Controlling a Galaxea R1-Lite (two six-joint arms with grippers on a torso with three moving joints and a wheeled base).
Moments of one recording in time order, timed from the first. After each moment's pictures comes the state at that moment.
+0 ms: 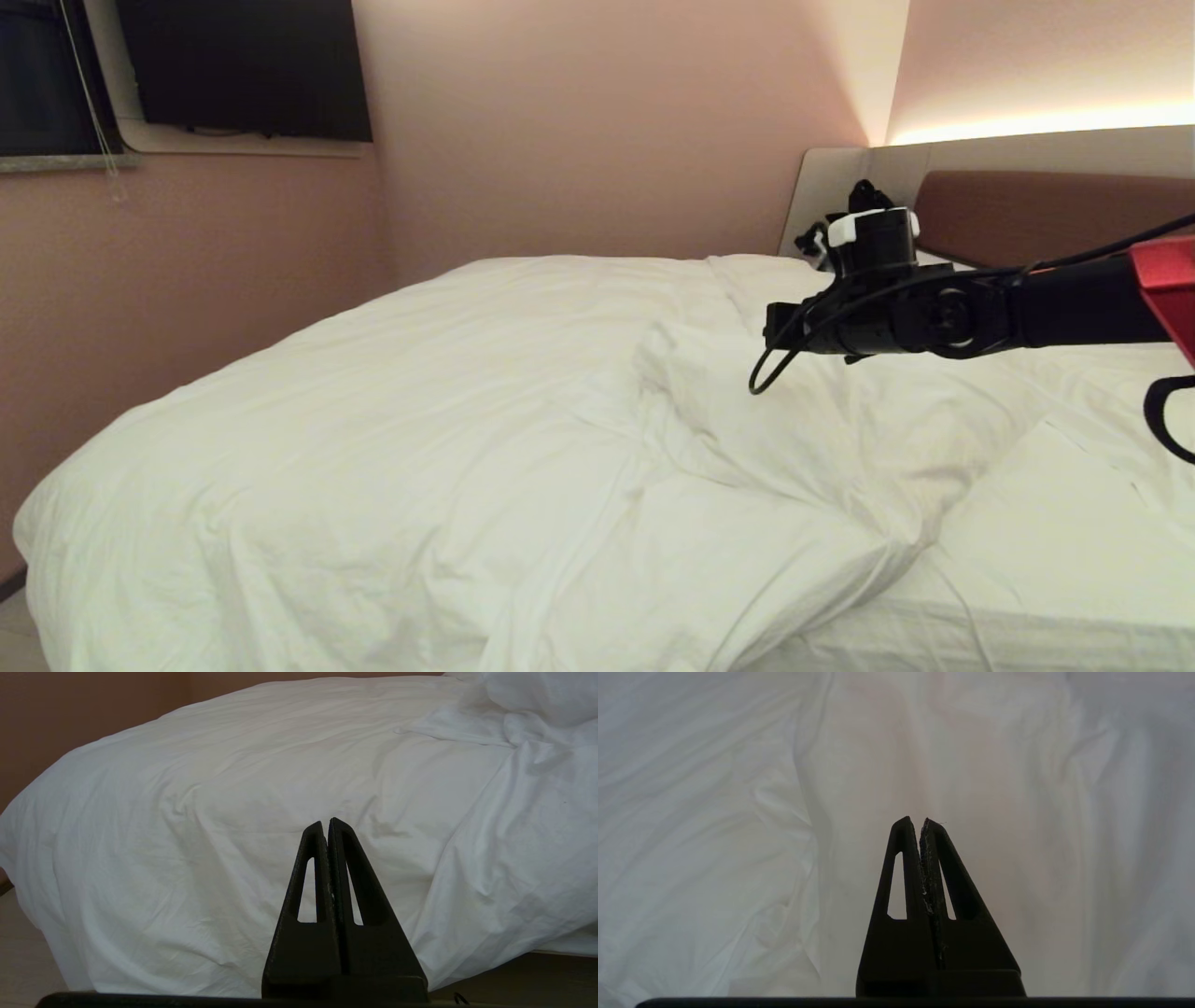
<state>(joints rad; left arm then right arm) 0.00 0.00 0.00 0.00 -0.03 0.02 0.26 2.10 -1.62 0.00 -0.01 0.20</state>
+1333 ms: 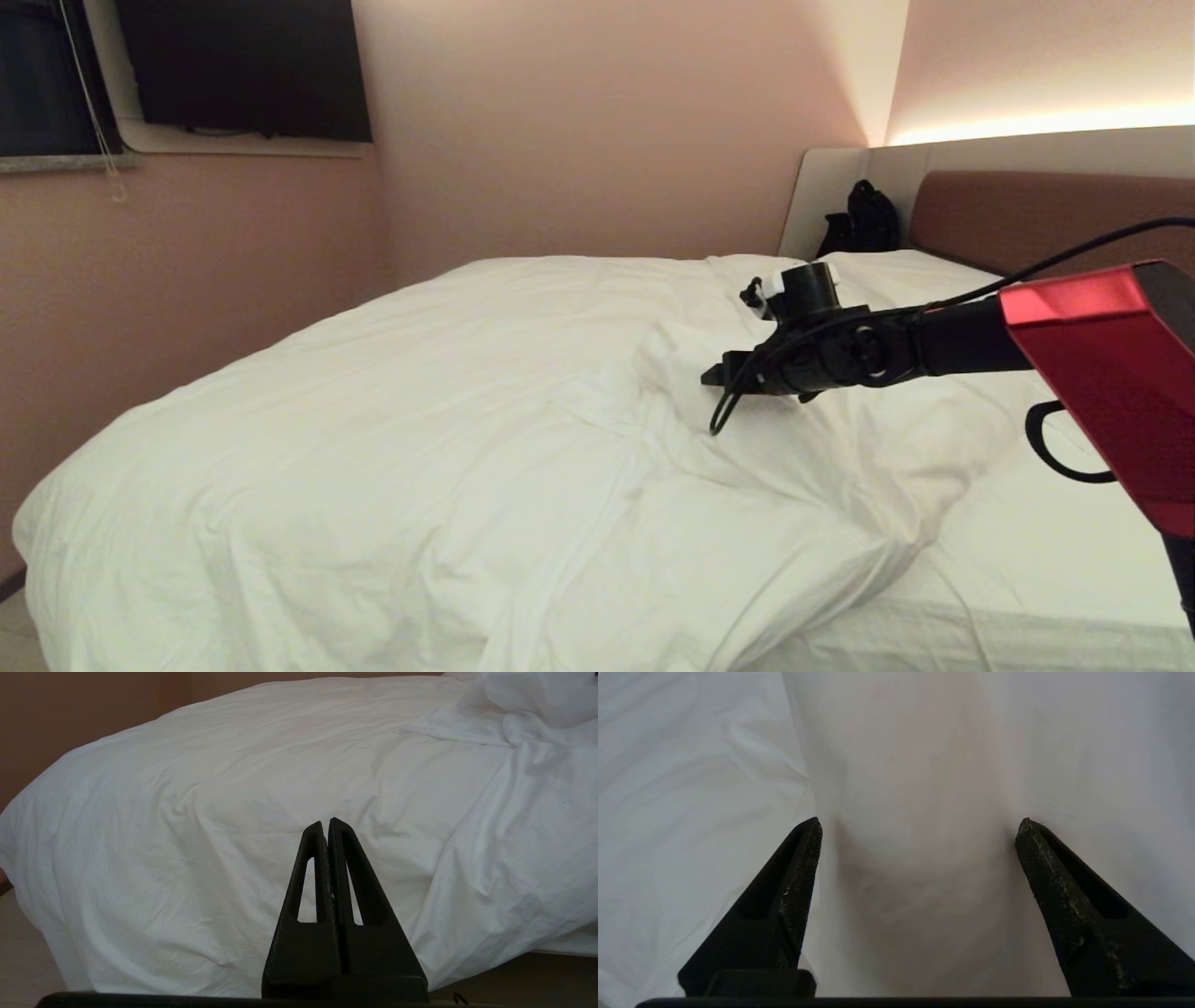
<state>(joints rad) 0.00 0.00 0.00 0.00 -0.03 0.02 0.31 2.28 -1.72 0.07 -0.02 0.20</state>
